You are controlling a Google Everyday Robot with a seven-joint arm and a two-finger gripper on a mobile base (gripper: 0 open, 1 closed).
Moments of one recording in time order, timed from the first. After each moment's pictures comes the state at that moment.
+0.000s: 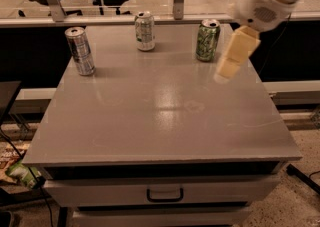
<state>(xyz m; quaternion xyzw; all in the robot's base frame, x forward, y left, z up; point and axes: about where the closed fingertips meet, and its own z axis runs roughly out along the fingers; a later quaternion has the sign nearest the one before) 0.542 -0.152 0.986 -0.60 0.77 -0.01 0.23</state>
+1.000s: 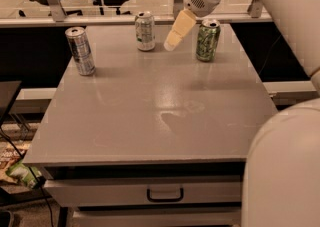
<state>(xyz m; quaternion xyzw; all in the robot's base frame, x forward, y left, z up) 0.707 -0.084 0.947 -0.50 0.83 0.03 0.26</state>
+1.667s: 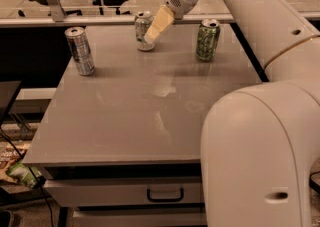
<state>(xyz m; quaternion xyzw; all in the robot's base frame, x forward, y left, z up) 0.764 -0.040 0.931 -0.46 0.84 0.05 0.28</state>
